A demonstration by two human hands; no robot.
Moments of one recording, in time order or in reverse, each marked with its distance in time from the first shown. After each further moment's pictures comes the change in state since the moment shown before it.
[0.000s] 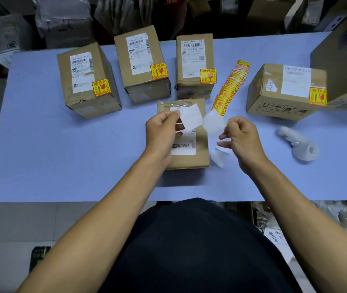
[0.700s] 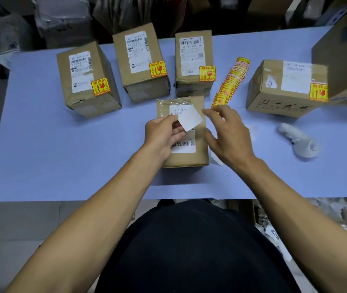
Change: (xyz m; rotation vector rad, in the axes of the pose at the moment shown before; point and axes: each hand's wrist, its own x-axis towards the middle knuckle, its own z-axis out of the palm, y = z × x) left_hand 0.014 0.000 0.002 -0.108 0.027 -0.241; right_hand -0.006 -0.002 0.010 -0.914 -0.034 -0.763
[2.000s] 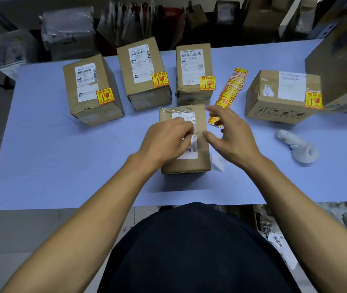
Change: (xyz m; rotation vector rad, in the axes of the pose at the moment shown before) left_hand -0.015 0.017 -0.025 1.534 -0.269 1.185; right_hand 0.011 -0.011 -0.025 0.236 -0.085 0.144
